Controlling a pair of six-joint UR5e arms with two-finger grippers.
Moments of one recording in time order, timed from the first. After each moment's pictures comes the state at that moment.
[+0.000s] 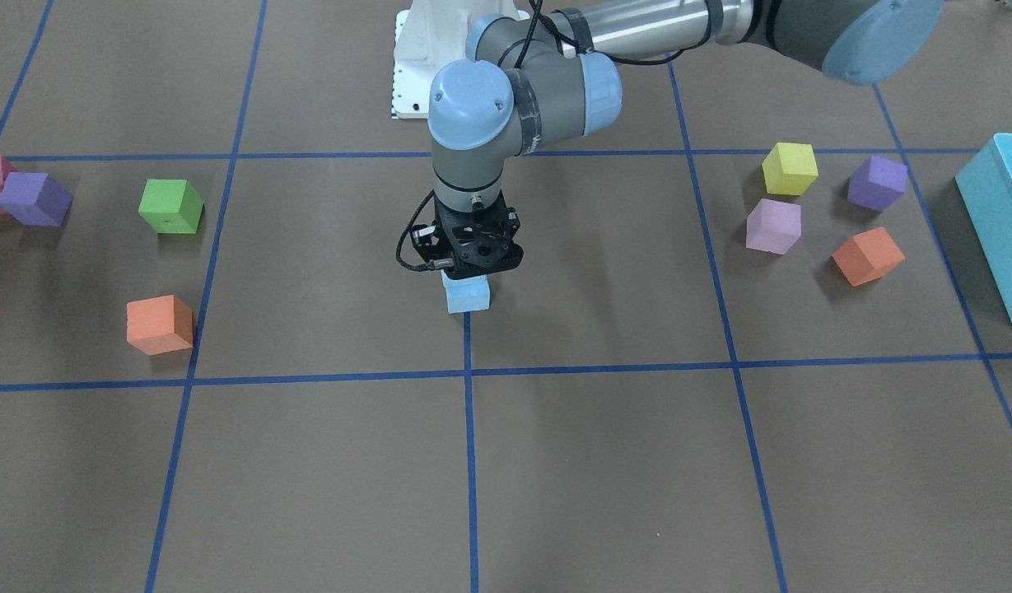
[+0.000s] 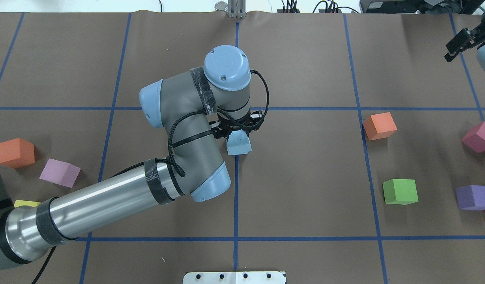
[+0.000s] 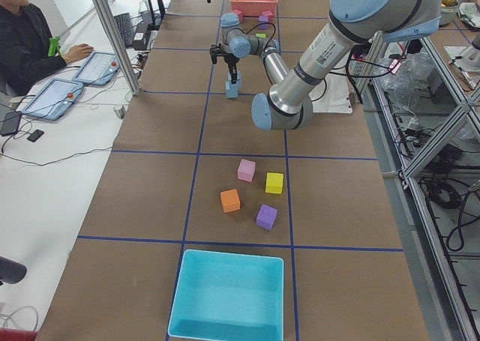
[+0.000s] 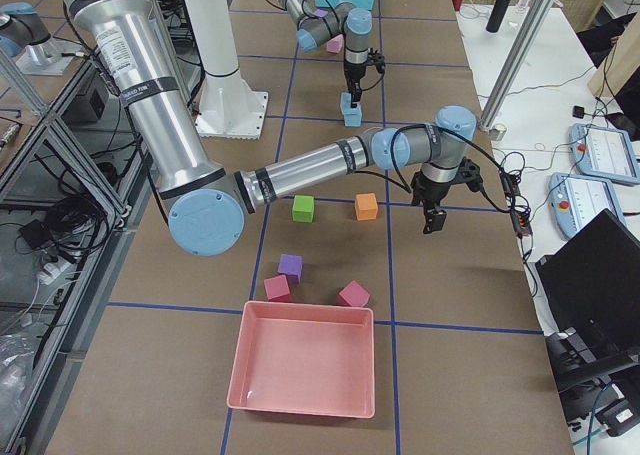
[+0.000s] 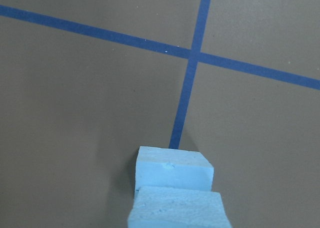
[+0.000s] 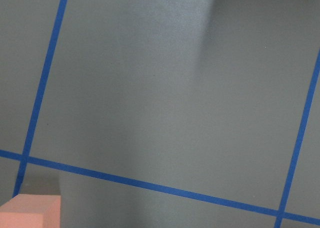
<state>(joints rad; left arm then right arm) -0.56 -2.53 -1.40 -1.56 -1.96 -1.40 1.32 -1.17 1.53 -1.71 2.25 0.10</state>
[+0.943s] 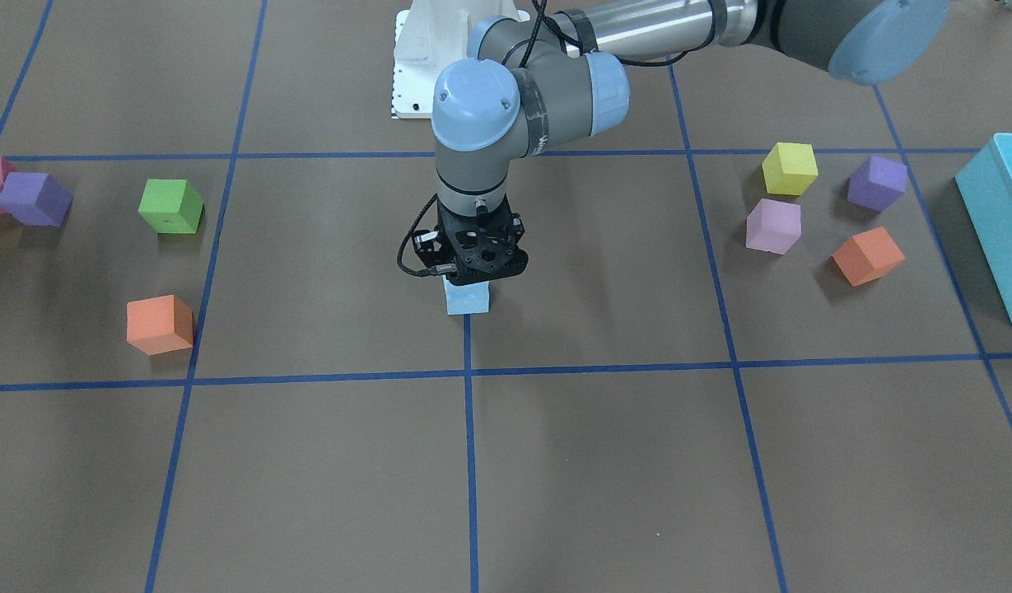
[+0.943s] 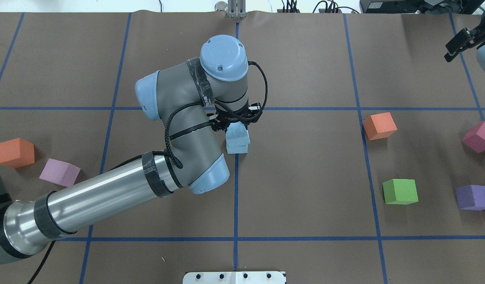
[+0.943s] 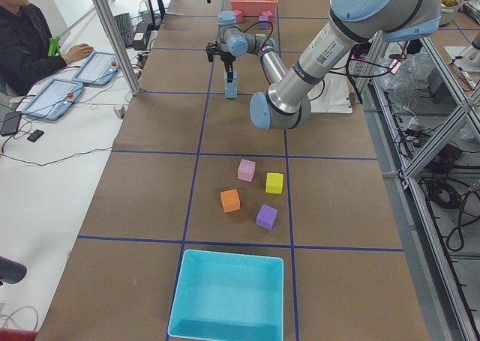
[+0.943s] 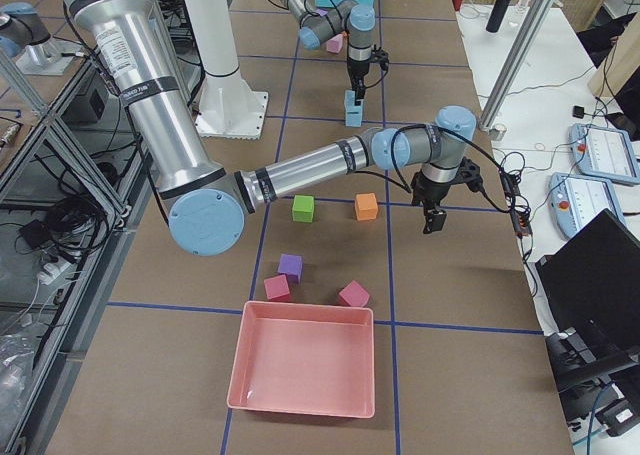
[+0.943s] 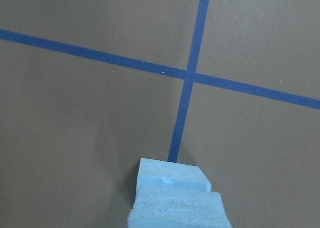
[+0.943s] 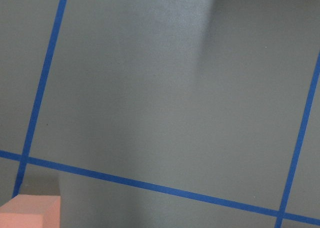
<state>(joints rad) -0.58 -2.54 -1.40 -1.55 -1.96 -1.38 1.32 -1.17 1.53 -1.71 2.25 0.10</state>
